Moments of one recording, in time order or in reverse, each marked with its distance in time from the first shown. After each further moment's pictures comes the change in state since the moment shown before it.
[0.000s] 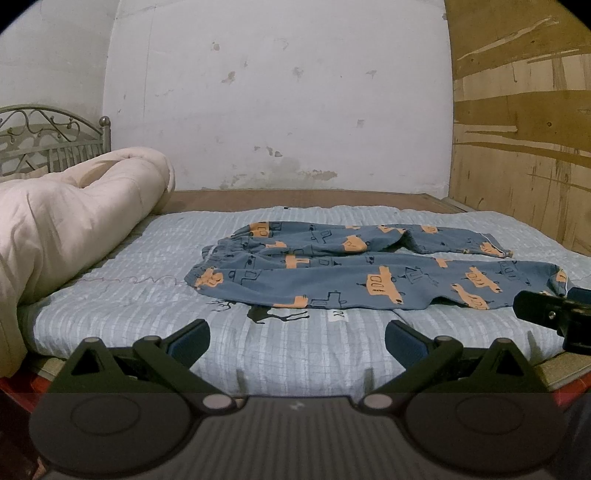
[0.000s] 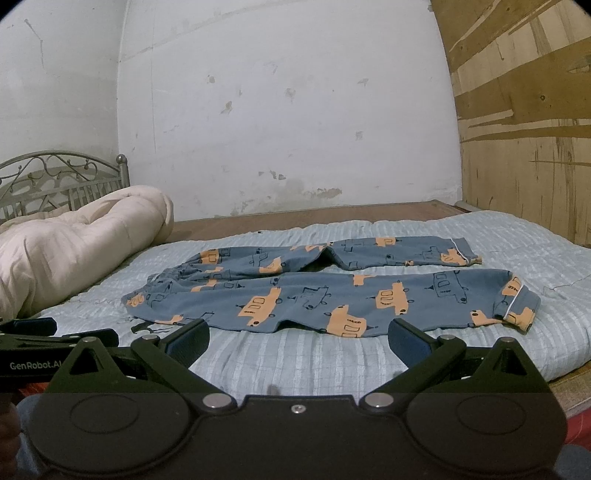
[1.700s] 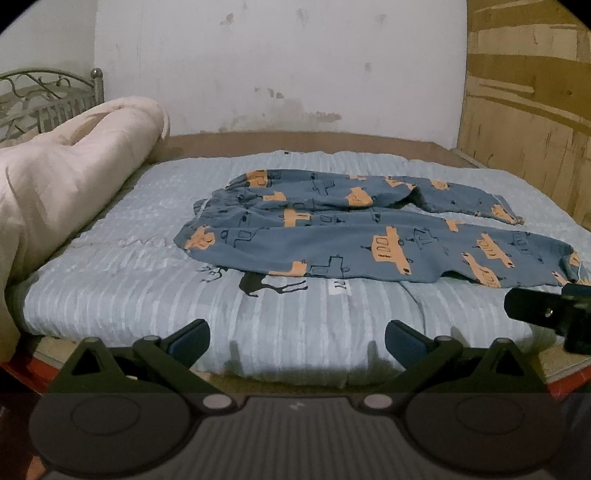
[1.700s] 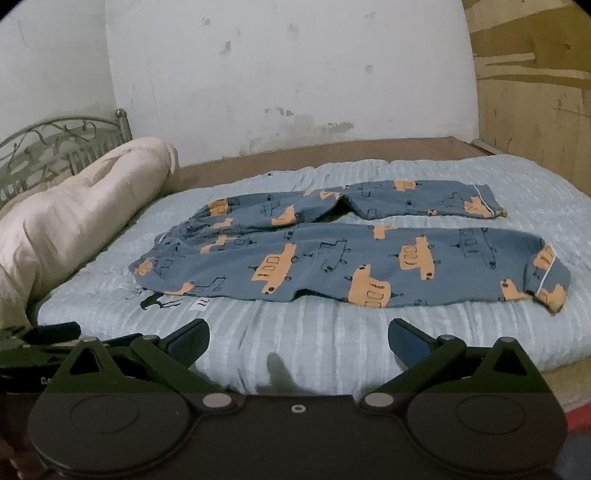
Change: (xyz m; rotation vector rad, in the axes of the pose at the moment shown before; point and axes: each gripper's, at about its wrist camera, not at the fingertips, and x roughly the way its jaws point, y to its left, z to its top) left arm 0.034 0.001 0.025 -0.013 0.230 0.006; right arm 0.035 0.009 0.027 0.028 0.250 0.037
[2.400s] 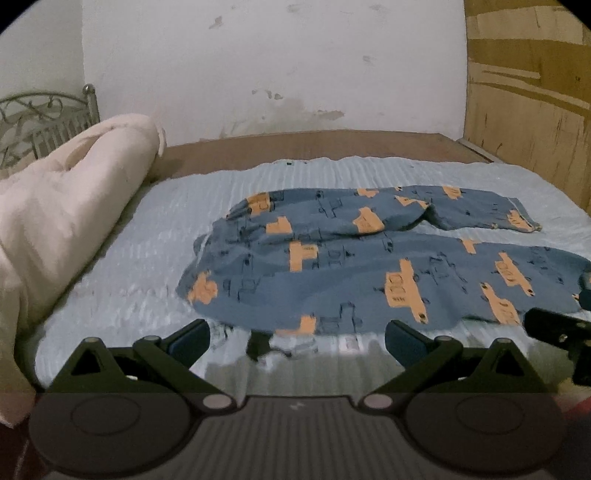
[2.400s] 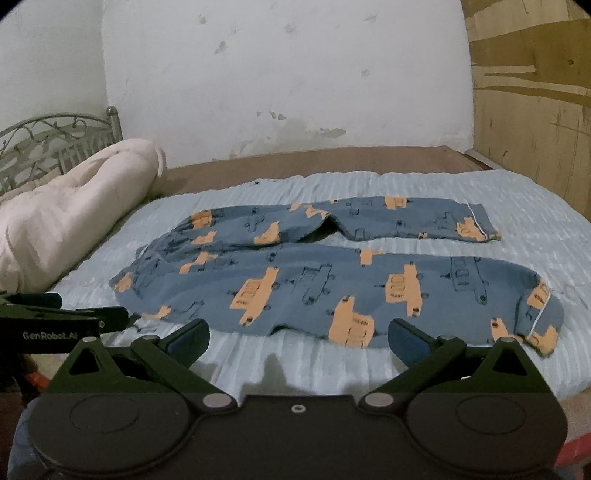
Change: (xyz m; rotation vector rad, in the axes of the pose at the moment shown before) left arm 0.029 -0.011 0.066 0.077 0.020 0.054; right arm 0.020 -0.015 0.034 -0.015 -0.009 -0.032
